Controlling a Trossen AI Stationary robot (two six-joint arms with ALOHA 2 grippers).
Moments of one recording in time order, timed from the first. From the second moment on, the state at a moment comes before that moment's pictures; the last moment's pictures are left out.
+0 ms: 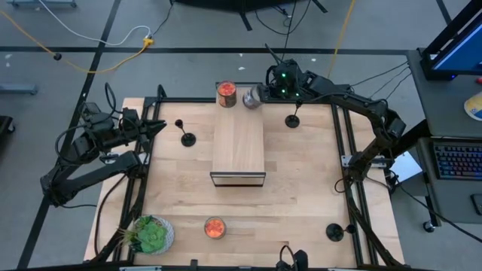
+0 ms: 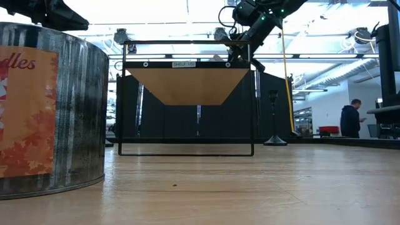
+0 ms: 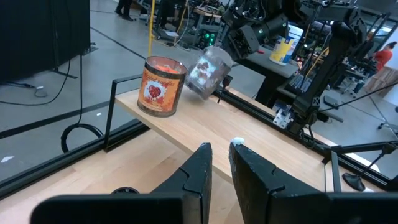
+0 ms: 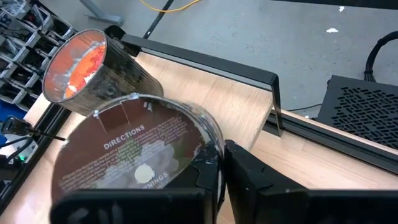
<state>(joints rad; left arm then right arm) 0.59 0.23 0.65 -0.58 0.13 -0.30 -0.61 1.62 1.45 -0.50 0.00 0.56</state>
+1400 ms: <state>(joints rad) 0.59 0.23 0.65 -0.58 0.13 -0.32 -0.49 1.54 1.45 -0.46 0.00 0.27</state>
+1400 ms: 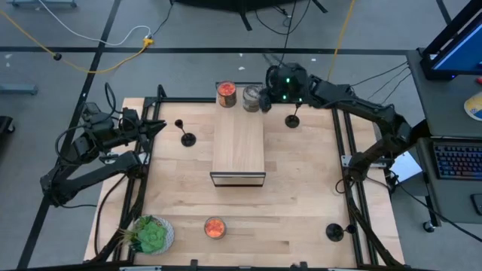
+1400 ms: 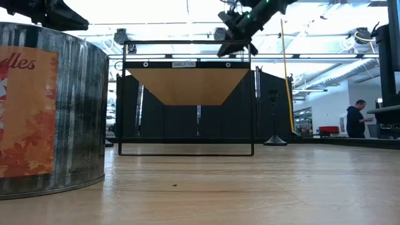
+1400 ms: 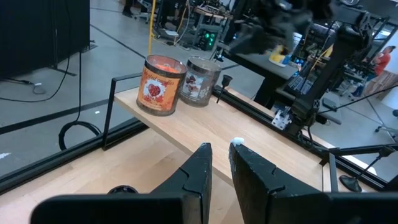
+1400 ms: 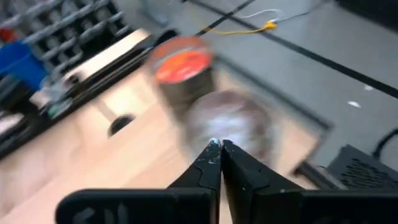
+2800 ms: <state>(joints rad) 0.59 0.23 0.65 -0.58 0.13 -0.33 -0.50 1.66 1.45 -0.25 0.05 0.14</state>
